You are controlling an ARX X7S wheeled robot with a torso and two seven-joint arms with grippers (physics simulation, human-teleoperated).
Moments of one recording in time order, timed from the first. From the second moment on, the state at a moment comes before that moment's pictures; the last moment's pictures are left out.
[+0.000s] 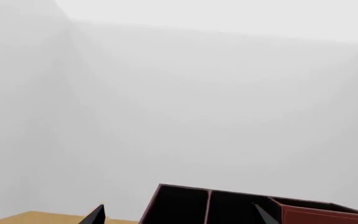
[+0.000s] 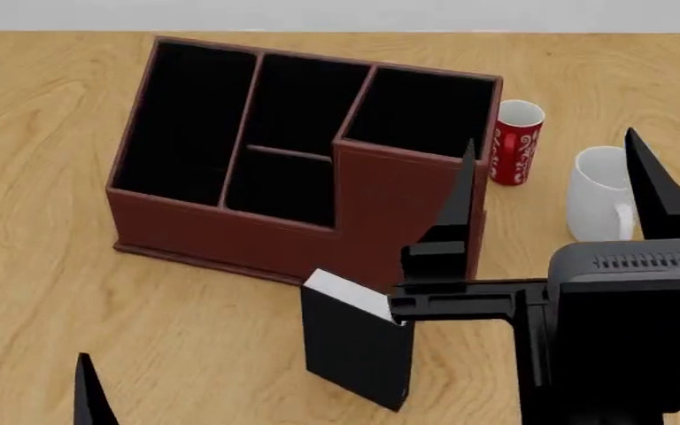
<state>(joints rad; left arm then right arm) -0.10 -0.06 0.11 -0.40 -0.11 0.92 -0.08 0.43 0.31 -0.05 -0.82 0.25 0.81 0.23</state>
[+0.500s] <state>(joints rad) -0.12 -0.06 0.13 -0.44 -0.11 1.01 -0.11 0.43 0.32 -0.05 -0.84 0.27 0.82 0.23</state>
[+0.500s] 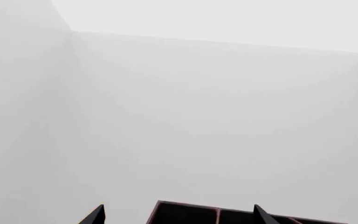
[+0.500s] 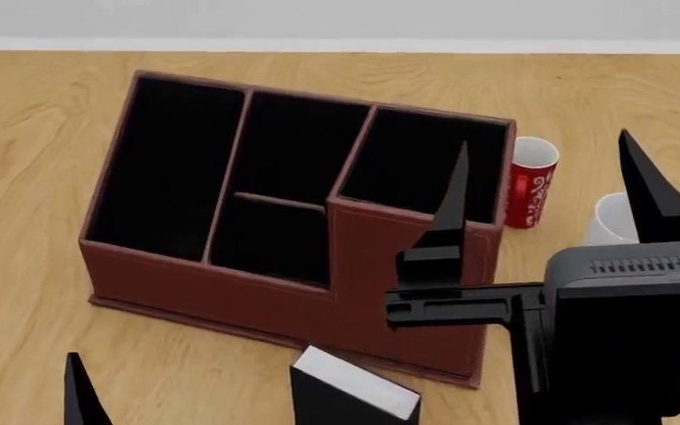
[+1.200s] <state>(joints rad) -0.12 -0.07 0.14 -0.45 -0.11 1.03 -0.13 0.44 0.35 -0.04 -0.84 0.32 0.84 0.21</state>
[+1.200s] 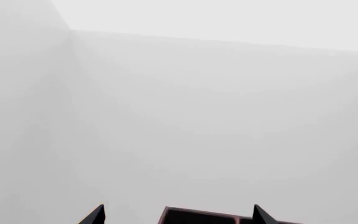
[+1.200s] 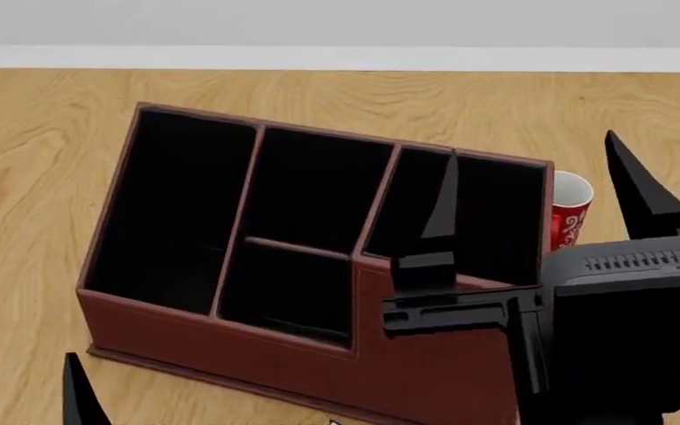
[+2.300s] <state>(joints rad) -0.12 -0.01 0.07 -0.45 -0.16 1.04 0.00 1.38 0.74 -0.62 -0.17 1.83 1.55 0.34</state>
